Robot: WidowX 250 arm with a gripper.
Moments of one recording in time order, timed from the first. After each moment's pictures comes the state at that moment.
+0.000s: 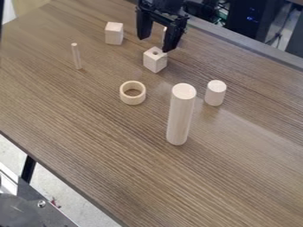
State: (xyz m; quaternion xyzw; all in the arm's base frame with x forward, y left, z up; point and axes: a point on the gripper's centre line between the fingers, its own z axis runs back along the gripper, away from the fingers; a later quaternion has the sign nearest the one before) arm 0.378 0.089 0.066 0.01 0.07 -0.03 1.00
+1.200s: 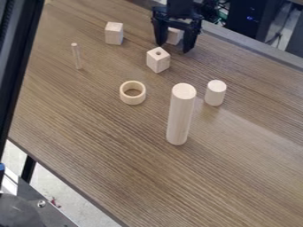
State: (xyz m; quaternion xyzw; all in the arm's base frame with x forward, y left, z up) arm 0.436 0.088 0.039 -0.04 0.01 0.05 1.00
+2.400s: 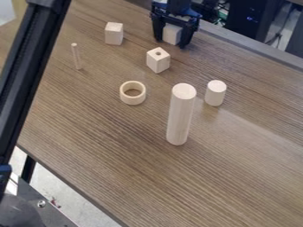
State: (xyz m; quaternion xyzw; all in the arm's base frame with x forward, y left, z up) arm 0.460 0.101 0.025 0.00 0.02 0.05 1.00
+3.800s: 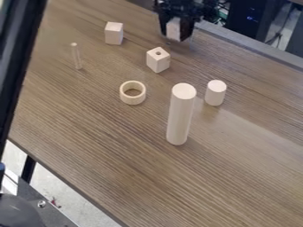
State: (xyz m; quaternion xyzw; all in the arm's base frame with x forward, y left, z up) arm 0.444 0.088 0.058 -0.06 -0.02 0.00 1.00
